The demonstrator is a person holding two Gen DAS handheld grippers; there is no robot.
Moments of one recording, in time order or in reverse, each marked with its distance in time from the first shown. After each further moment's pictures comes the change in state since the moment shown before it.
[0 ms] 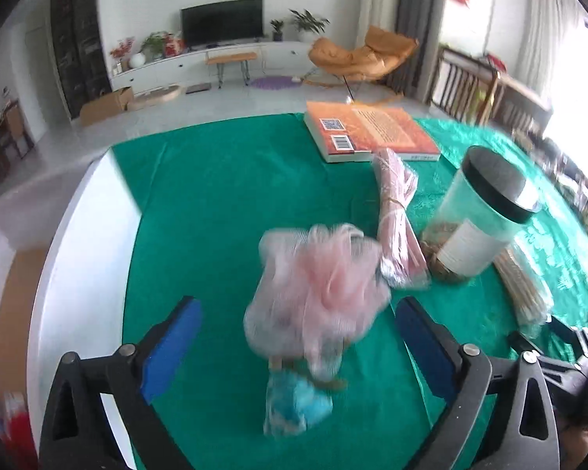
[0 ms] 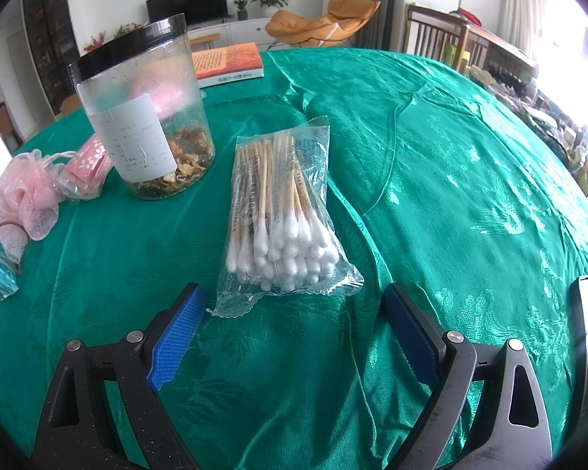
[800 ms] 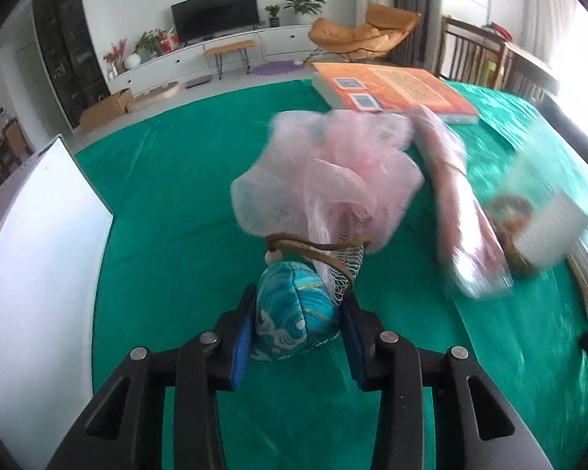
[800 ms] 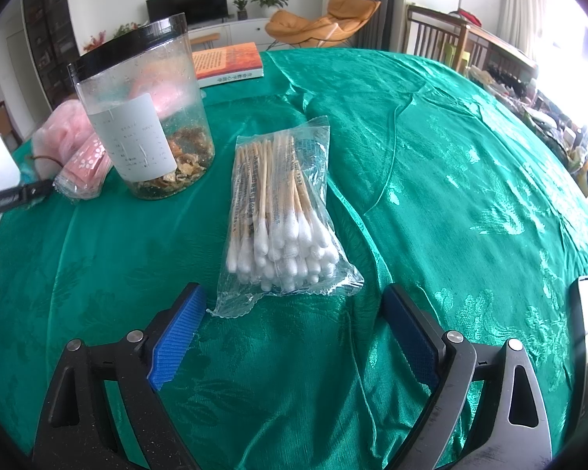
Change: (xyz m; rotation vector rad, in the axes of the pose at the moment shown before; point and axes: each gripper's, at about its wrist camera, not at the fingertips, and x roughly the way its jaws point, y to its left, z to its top) left arm 0.059 0.000 -0.020 0.053 0.013 0.068; right arm 0.001 0.000 0.000 -0.001 0.000 -0.003
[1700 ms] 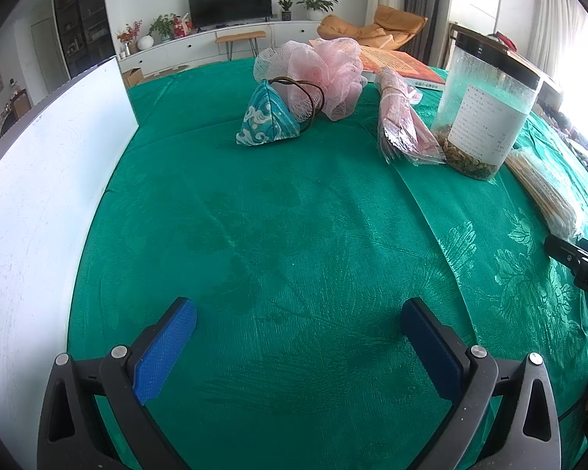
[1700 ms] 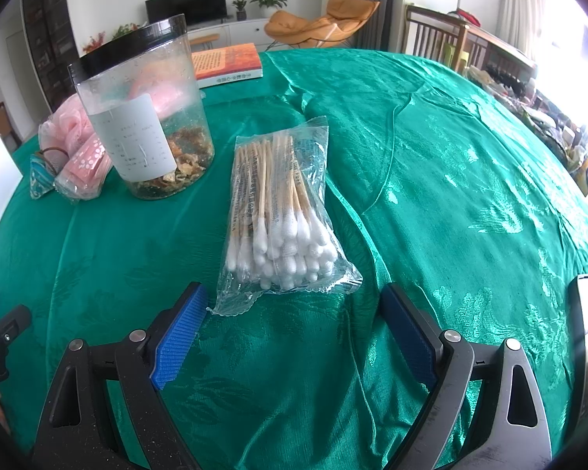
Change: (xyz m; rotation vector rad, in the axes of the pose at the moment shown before) left arm -0.045 -0.023 -0.088 -0.097 0.030 -0.030; right arm 0.001 -0.001 0.001 0.004 -0.002 -0.002
